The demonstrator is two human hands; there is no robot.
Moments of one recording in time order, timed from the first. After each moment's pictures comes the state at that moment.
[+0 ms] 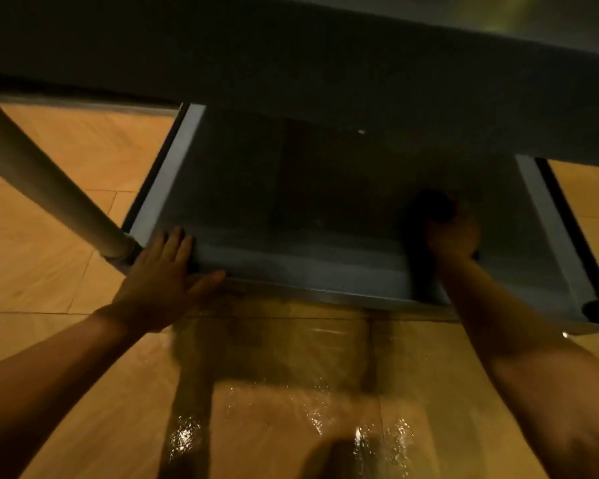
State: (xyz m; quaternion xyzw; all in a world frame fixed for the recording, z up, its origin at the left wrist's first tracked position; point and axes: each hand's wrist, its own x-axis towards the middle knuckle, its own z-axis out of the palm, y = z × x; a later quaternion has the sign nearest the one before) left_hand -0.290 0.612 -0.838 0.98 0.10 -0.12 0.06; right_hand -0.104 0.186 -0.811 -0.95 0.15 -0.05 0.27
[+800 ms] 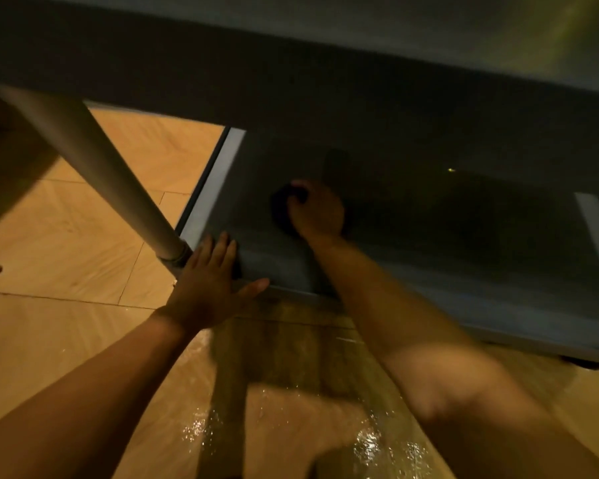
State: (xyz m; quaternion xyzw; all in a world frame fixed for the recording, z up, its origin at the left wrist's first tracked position) left_hand -0.294 0.612 -0.843 0.98 0.11 -0.10 0.11; right_hand -0.126 0.456 -0.810 -0.94 -0.09 0.06 0.34
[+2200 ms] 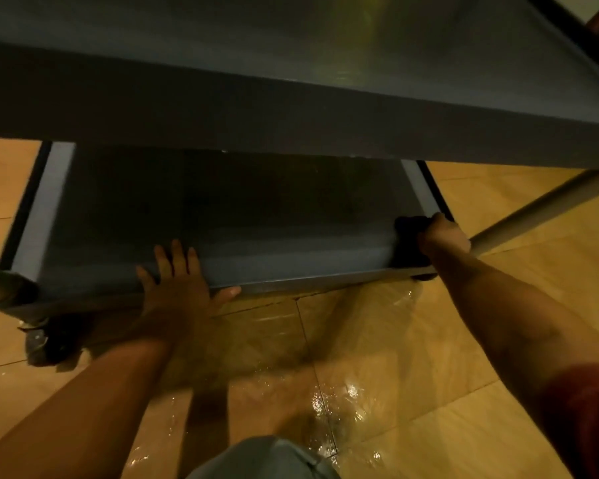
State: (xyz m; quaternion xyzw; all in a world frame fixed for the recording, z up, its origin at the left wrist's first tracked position) left_hand -0.261 0.468 -0.838 0.98 0.06 -0.17 0.06; right_hand -0.150 0.015 -0.783 -0.94 0.33 0.07 0.02
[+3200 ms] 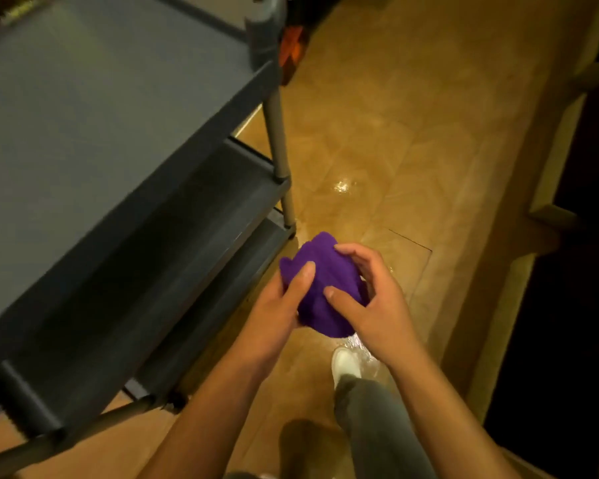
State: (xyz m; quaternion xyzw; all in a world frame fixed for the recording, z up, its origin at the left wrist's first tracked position) left_hand -0.433 0.207 -0.177 0.60 -0.09 -0.52 0.60; right_hand -0.551 0.088 -0.202 -0.68 0.29 -0.19 0.64
